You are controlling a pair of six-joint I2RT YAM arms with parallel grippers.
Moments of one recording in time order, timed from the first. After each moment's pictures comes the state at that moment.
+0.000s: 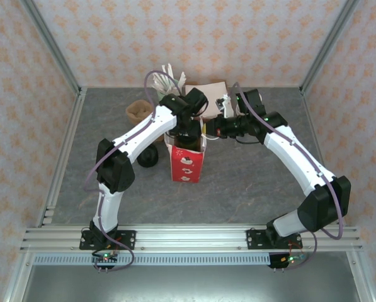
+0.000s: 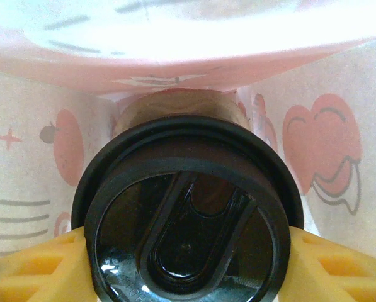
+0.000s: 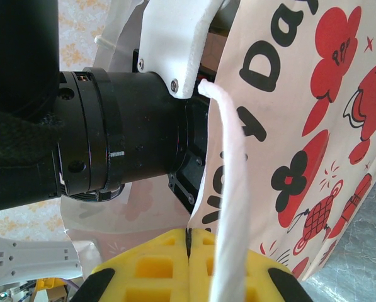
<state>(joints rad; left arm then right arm) -0.63 2.07 2.04 -1.23 -0.13 -0.54 0.41 1.45 1.37 -0.70 -0.70 0.48</state>
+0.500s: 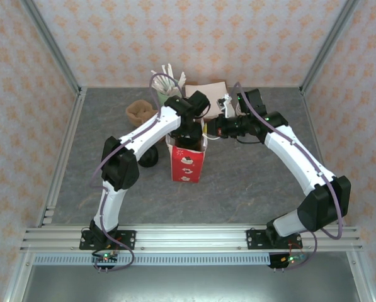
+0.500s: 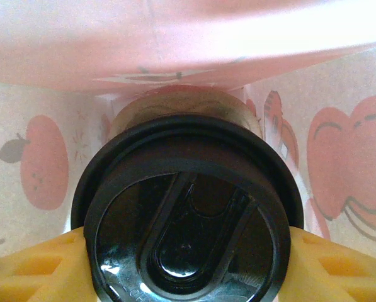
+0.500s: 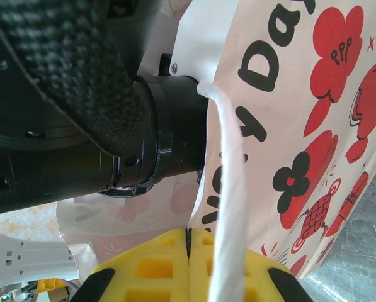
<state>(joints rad) -0.63 2.13 2.05 -1.23 -0.13 -0.54 0.40 1.45 1.37 -0.70 -0.71 0.48</state>
